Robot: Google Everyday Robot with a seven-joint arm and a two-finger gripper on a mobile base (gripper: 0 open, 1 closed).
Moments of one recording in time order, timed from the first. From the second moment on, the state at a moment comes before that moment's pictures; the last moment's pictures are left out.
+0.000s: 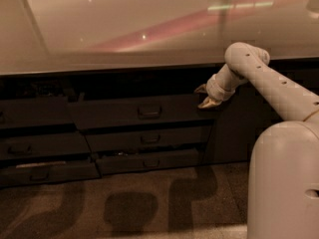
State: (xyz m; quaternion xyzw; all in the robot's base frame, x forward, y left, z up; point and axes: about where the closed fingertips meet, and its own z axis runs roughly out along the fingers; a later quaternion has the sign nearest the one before) arm 0.734 -0.201 0.636 -0.78 0.59 0.02 0.20
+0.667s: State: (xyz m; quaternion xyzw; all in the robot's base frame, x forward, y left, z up) arm 0.726 -0.202 0.635 -0.79 0.58 0.02 0.20
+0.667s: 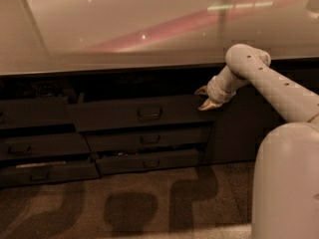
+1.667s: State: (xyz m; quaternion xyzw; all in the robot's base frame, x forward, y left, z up) arm 0.718 -0.203 0.638 -0.79 0.58 0.03 0.20
